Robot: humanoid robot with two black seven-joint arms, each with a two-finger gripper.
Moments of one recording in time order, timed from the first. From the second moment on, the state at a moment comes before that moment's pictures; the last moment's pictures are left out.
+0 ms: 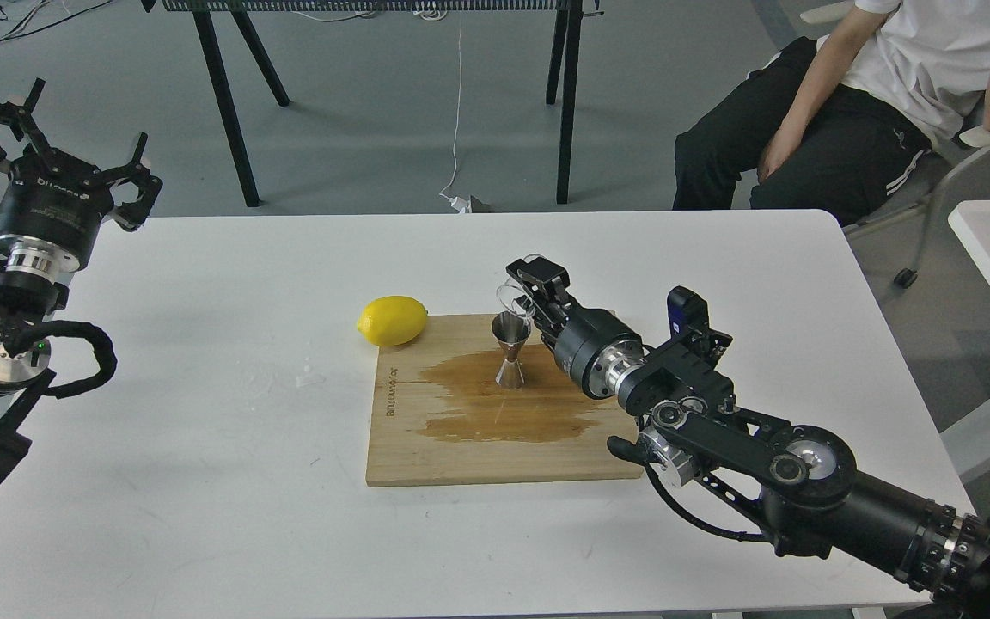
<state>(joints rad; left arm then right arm) -0.57 0.51 -1.00 -0.79 -0.06 -0.44 -0.38 0.63 -0.13 0.46 1.23 -0.80 -0.34 -0.02</state>
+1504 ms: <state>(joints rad) -0.56 0.51 -1.00 -0.78 -0.06 -0.45 -0.38 0.73 -0.12 0.34 1.20 -0.93 -0.34 0.03</state>
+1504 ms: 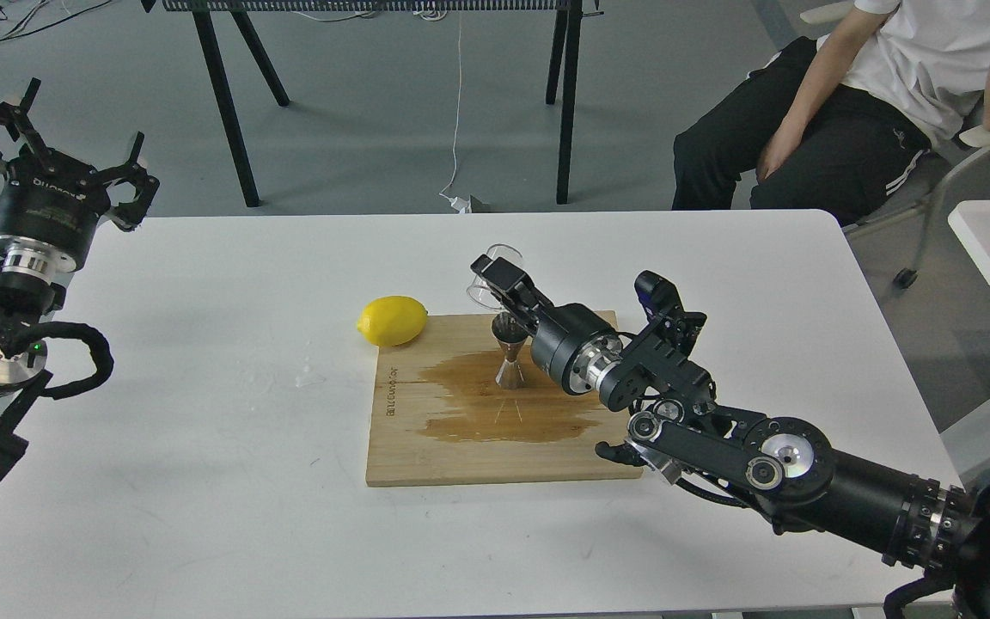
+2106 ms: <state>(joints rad) -0.56 0.51 -1.00 -0.78 -0.06 -0.45 -0.38 0.74 -0.15 0.28 1.20 -1.06 -0.34 0.04</state>
